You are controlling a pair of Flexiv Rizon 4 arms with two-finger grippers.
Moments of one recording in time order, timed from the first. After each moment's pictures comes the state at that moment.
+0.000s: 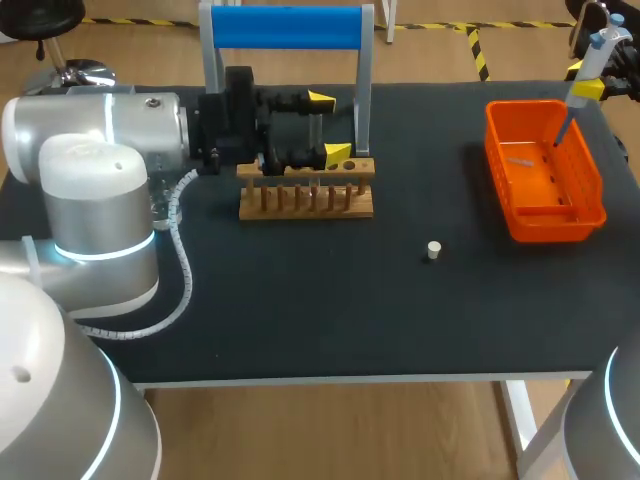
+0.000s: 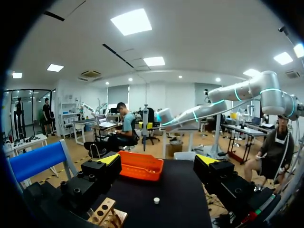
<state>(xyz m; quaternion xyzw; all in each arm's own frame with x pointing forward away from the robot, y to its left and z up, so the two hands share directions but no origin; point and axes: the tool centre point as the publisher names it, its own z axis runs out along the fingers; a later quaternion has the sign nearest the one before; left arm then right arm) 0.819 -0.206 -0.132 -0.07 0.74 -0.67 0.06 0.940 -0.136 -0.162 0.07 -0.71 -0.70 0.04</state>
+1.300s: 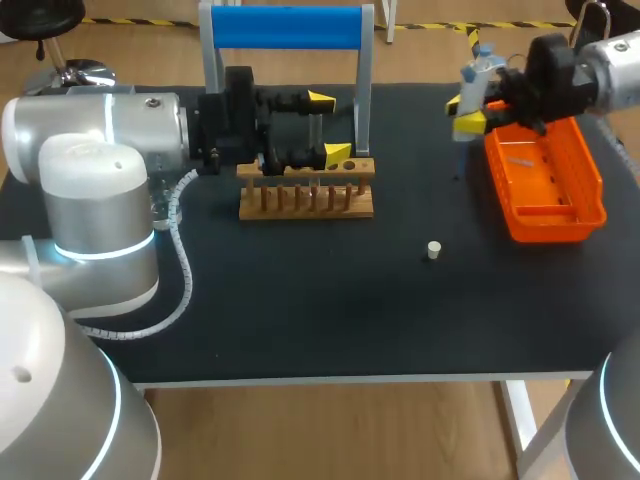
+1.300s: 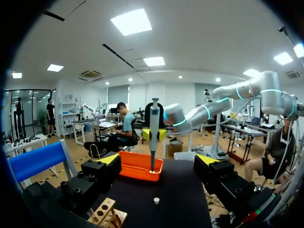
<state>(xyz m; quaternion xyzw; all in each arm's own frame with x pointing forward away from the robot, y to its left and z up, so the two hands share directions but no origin) 0.819 -0.206 -0.132 -0.07 0.74 -0.67 0.06 0.853 0.055 -0.154 0.10 -0.74 -0.66 0.07</state>
